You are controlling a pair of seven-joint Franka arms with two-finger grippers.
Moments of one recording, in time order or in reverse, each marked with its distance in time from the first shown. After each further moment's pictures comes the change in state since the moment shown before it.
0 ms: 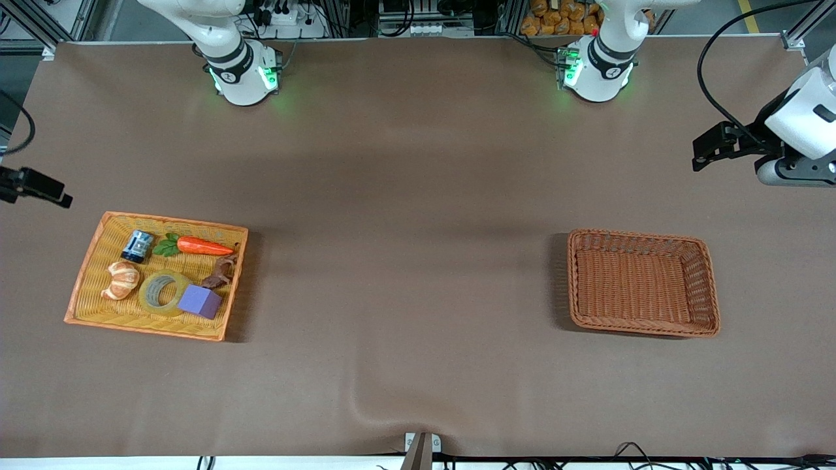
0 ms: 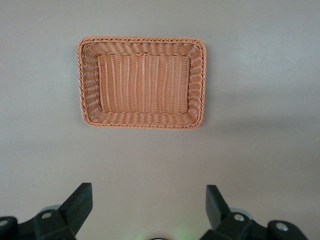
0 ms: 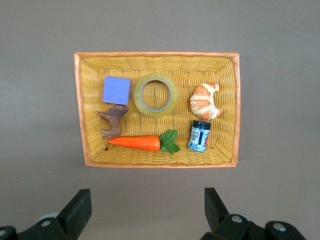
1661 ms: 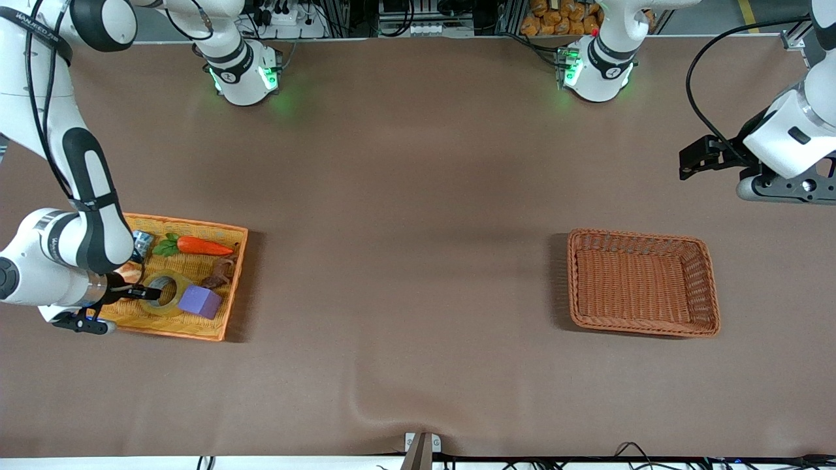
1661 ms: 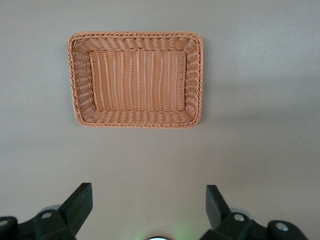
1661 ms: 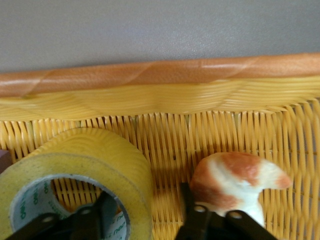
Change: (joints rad) left arm -0.009 0.038 -0.007 0.001 -0.001 0.002 0.000; right arm -0.067 0.609 0.000 0.011 0.001 0.506 0.002
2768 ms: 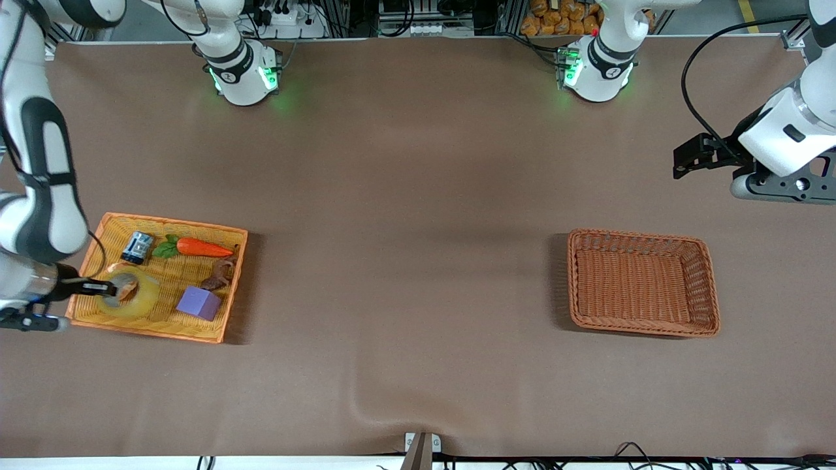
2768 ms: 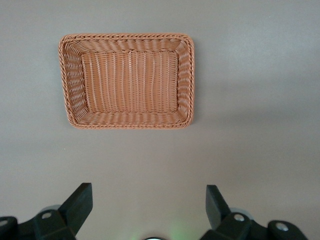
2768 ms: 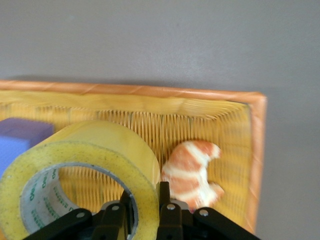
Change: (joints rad) left arm -0.002 0.001 -0.008 0.005 -0.022 0.001 0.000; right arm -0.032 -0.172 -0.005 0.057 0.000 -0.162 -0.164
